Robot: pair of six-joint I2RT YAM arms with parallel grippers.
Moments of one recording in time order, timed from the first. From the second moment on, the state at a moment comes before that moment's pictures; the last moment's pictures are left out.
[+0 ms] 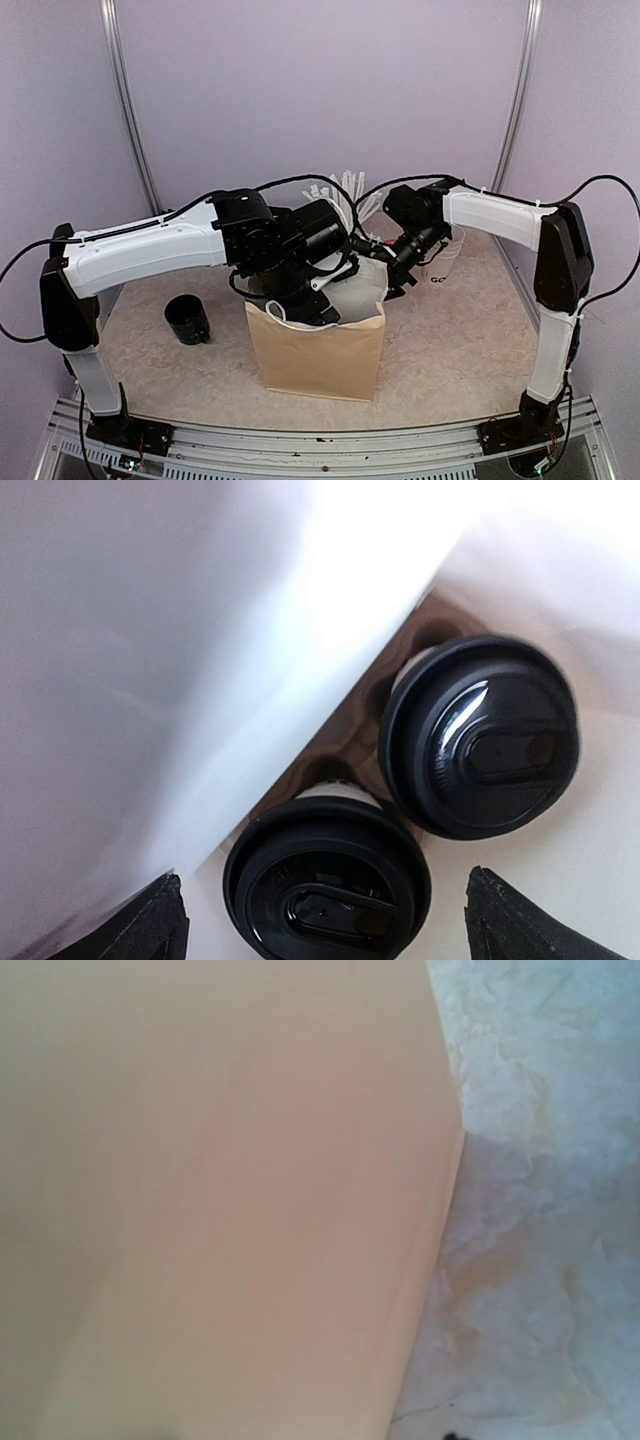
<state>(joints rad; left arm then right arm) -1.14 1.85 1.80 -1.18 -0.14 -0.11 0.59 1.95 1.66 -1.14 -0.92 -0.97</state>
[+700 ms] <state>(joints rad) -1.14 1.76 1.92 -1.14 -0.18 -0.09 0.53 1.95 1.84 -1.18 -0.84 -0.90</state>
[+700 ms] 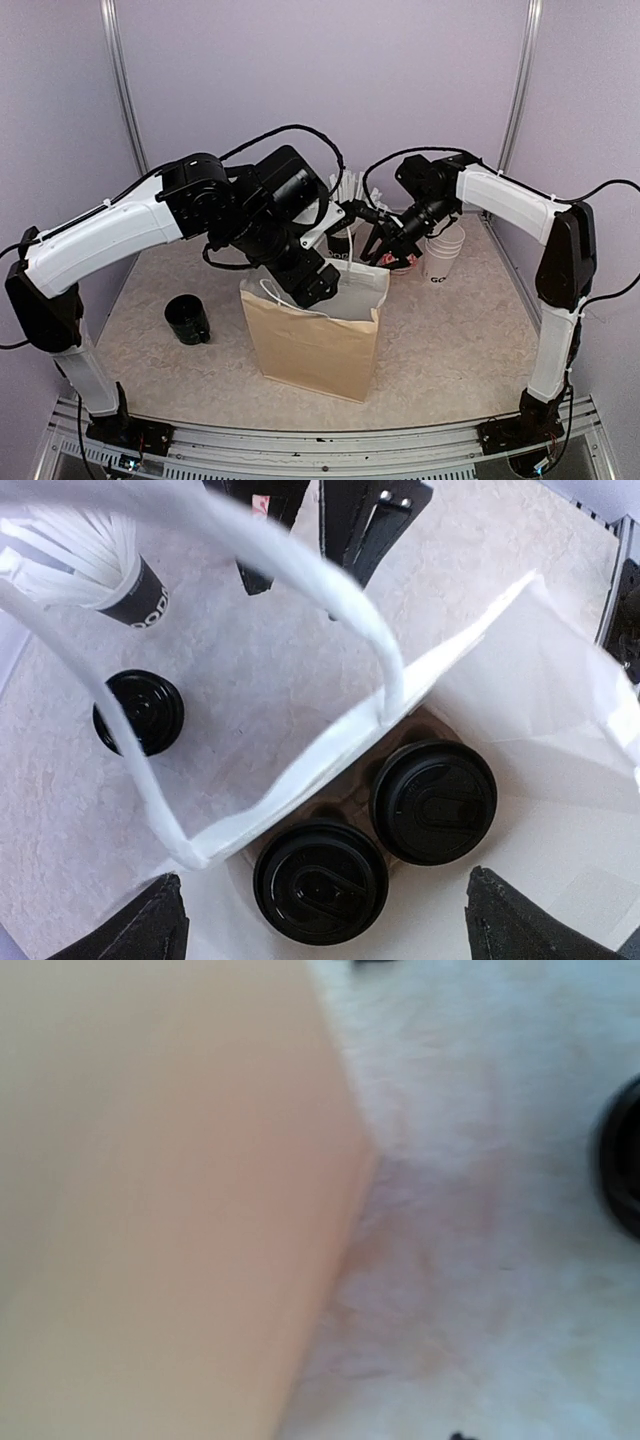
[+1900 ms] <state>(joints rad) -0.60 1.35 1.23 -0.17 -0.29 0.14 0.29 2.05 2.01 -0.70 -0.65 -0.30</state>
